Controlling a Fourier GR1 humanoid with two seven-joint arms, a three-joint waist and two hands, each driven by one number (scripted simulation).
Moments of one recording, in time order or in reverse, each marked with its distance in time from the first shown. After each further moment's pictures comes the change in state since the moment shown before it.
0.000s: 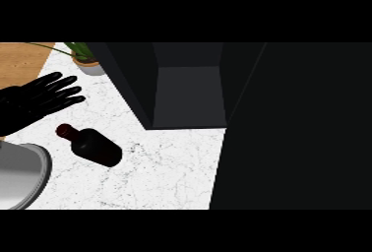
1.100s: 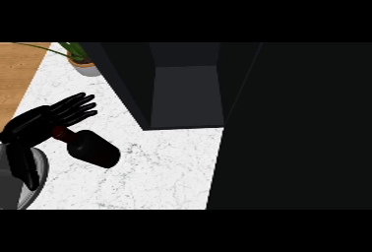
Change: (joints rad) left arm 0.000 -0.210 0.236 0.266 -0.664 -0.157 -0.250; right arm -0.061 -0.106 0.059 0.003 0.023 -0.116 0.008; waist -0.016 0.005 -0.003
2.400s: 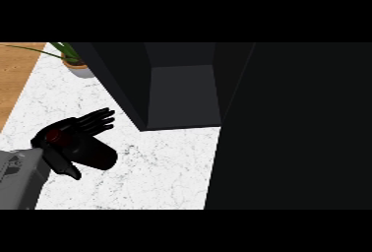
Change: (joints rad) left arm -0.026 -0.050 -0.050 0.214 -0.430 0.055 -0.285; right arm -0.062 -0.078 0.016 0.010 -0.021 -0.071 -0.032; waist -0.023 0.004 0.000
